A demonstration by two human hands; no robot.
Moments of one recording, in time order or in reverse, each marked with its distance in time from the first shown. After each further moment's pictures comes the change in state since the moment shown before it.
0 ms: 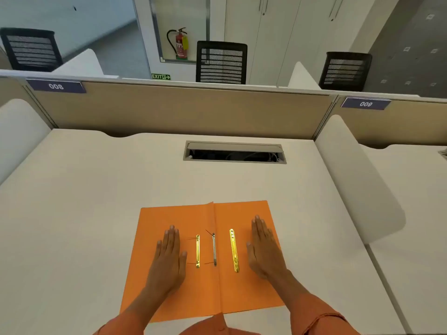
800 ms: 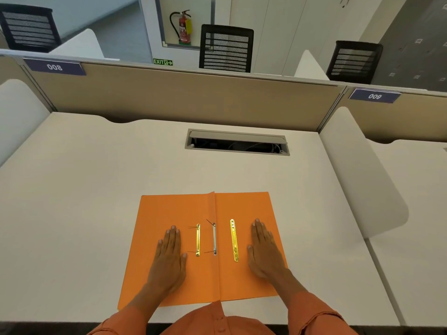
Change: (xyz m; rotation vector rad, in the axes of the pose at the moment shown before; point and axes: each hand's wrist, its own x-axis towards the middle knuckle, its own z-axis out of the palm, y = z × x) left_hand -0.020 -0.010 0.028 0.024 -0.077 -0.043; right_hand -0.016 0.014 0.029 -0.079 -0.165 0.046
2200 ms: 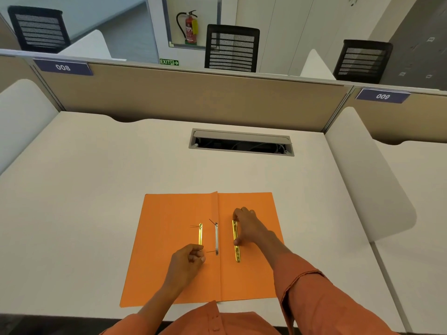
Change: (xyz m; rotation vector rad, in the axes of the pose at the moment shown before) left_hand -0.009 0.058 -0.025 -0.795 0.014 -0.194; right_hand 0.074 -0.061 -0.069 0.120 -0.251 -0.018
